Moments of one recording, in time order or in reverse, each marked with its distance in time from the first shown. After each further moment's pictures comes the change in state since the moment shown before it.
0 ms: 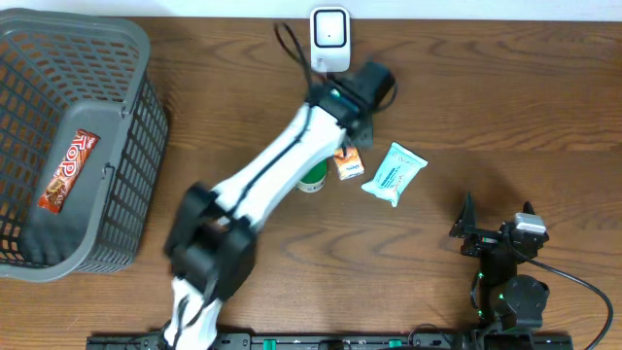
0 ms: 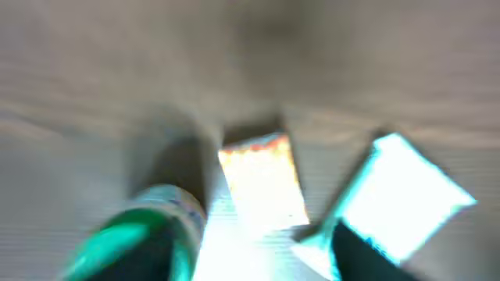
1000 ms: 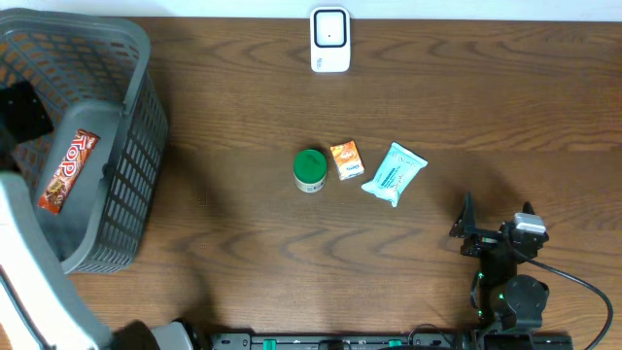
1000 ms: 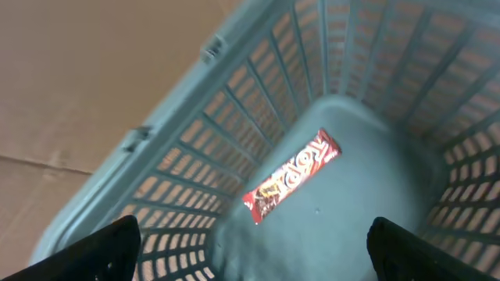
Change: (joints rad) left arm 1.180 -0.568 -0.029 -0.135 -0.067 0.829; right arm 0.000 0.000 0.000 0.000 0.000 0.000
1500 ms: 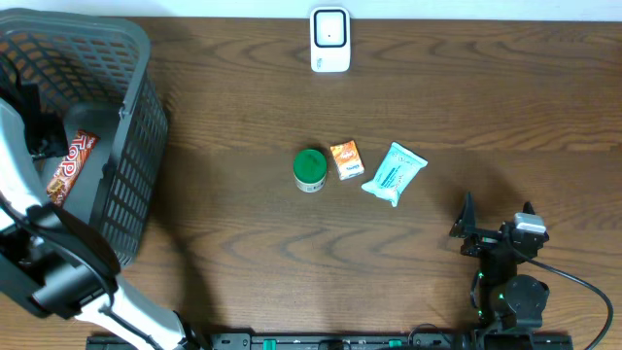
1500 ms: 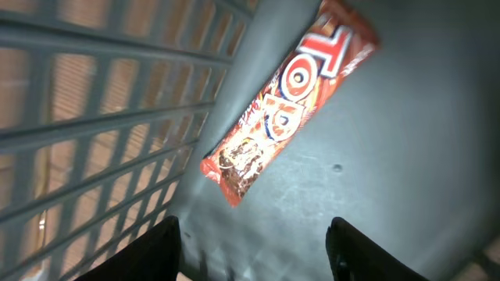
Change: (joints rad) left arm 0.075 0.457 -0.012 -0.038 0.042 0.153; right arm 0.000 0.000 0.000 0.000 0.000 0.000
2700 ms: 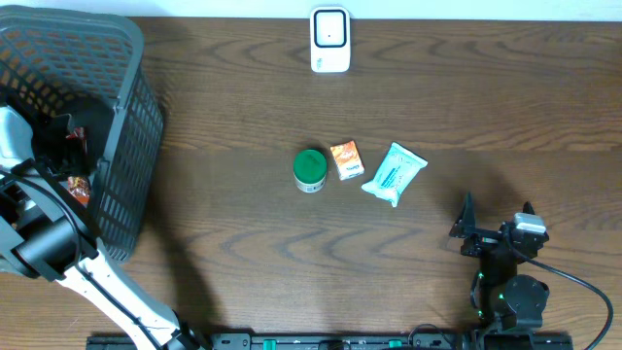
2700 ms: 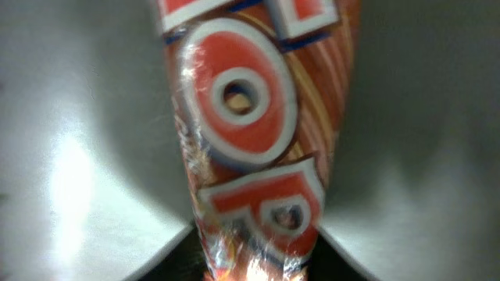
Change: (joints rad) left arm 0.064 0.298 -0.006 0.082 0.189 0.116; right arm 0.000 0.000 0.000 0.000 0.000 0.000
